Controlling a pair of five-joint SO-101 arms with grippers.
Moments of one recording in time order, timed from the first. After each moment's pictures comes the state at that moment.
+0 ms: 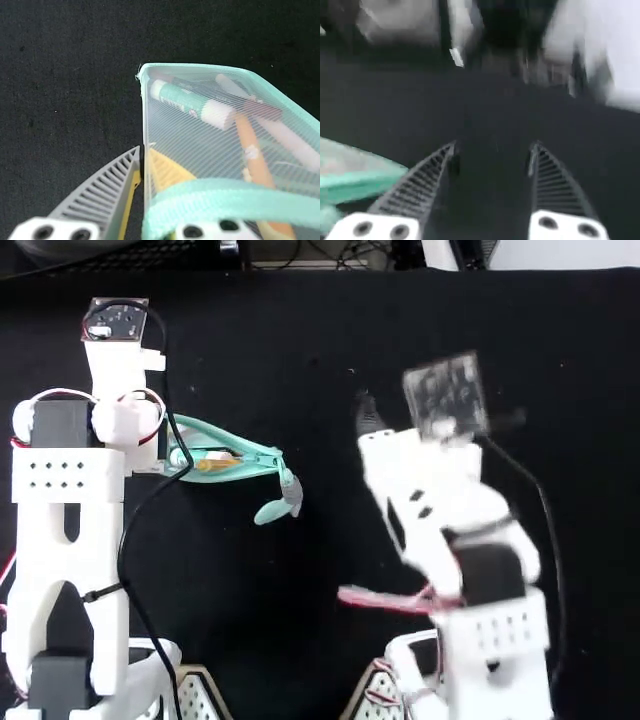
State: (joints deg) left arm -4.9 -13.0 5.4 90.3 -2.1; right arm -8.4 -56.7 40.1 52.4 2.8
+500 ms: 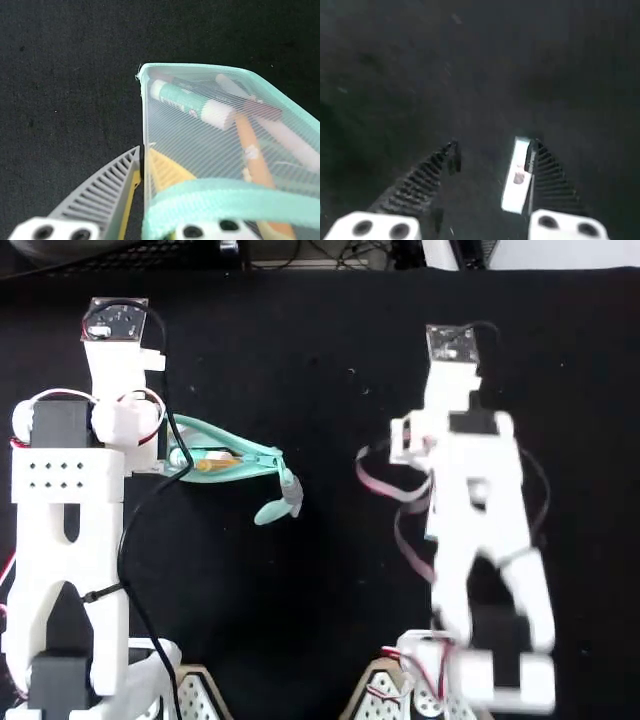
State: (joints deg) left arm -4.9 -13.0 5.4 90.3 -2.1; right arm 4.0 -5.2 19.9 67.1 -2.4
